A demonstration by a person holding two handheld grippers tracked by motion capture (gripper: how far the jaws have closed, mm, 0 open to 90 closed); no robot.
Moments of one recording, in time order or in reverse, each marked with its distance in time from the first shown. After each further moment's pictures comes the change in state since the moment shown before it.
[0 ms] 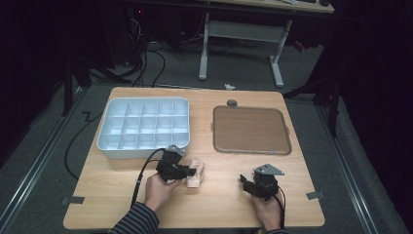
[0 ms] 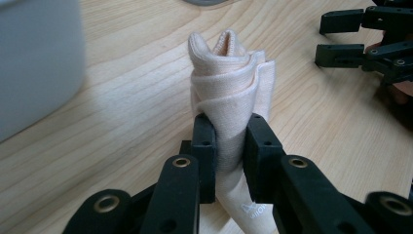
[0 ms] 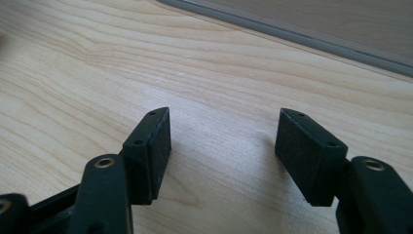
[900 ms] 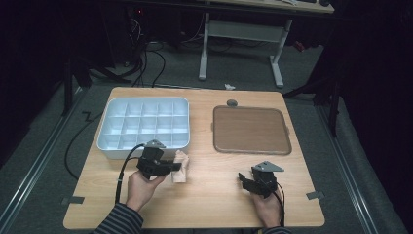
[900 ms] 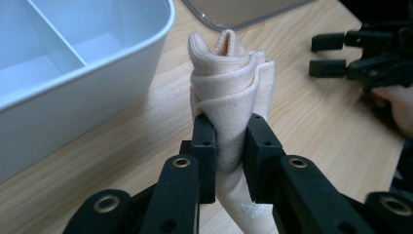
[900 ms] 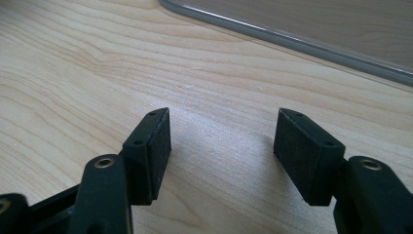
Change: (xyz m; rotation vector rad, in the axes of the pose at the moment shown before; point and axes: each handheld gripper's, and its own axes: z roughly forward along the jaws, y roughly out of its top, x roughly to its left) left arm 0.014 -0.003 -0.056 -0.075 0.024 -0.020; right arm -0.004 0.006 0.006 -0.007 0.054 -0.008
